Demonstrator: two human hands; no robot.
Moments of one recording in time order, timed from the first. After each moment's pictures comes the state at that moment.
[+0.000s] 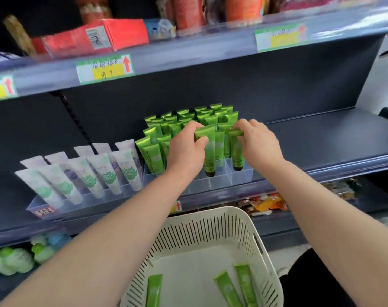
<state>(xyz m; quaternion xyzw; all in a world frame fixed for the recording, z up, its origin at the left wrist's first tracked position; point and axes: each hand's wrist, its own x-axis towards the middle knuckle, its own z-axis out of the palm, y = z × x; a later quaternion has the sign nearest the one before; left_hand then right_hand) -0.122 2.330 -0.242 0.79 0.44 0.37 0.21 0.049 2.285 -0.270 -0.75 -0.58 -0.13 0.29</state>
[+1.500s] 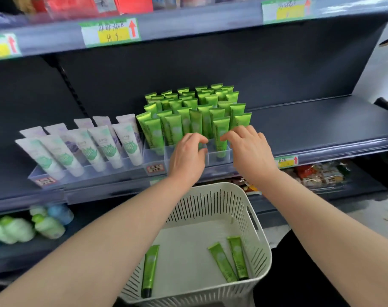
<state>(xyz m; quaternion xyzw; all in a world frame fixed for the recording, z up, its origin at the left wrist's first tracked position) -0.143 2.311 -0.312 0.83 0.42 0.32 0.16 0.006 2.242 -0.312 -0.70 -0.64 -0.20 0.23</state>
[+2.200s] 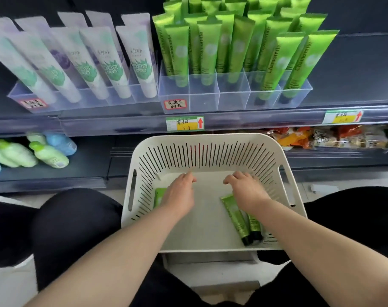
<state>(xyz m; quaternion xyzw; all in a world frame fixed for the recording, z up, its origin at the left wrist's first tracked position) -0.256 2.270 -0.514 0.80 0.54 0.03 0.27 -0.063 2.220 -0.520 -0.73 -0.67 0.15 -0.06</state>
